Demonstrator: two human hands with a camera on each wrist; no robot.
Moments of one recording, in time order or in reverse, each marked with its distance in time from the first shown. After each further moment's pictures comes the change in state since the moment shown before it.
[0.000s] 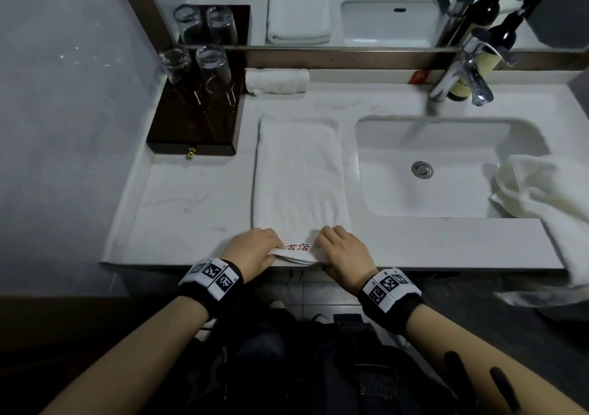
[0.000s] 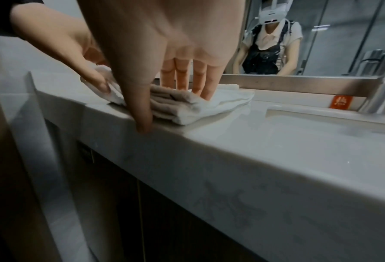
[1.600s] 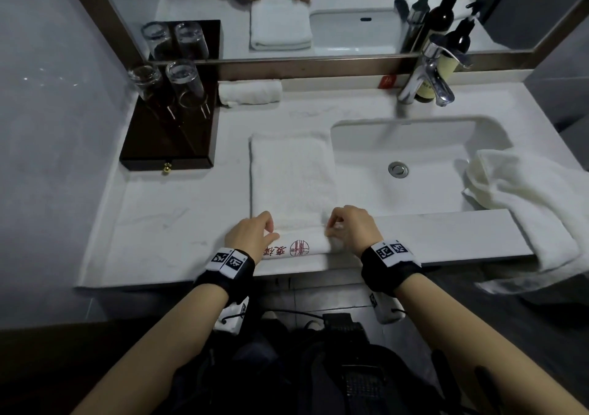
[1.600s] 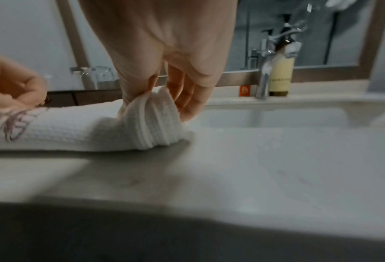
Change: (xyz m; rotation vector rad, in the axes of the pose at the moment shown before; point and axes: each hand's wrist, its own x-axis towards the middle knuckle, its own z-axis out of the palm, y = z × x) left_hand 0.048 0.022 -0.007 -0.192 0.172 -0.316; right_hand 0.020 0.067 -0.012 0.517 0.033 0.489
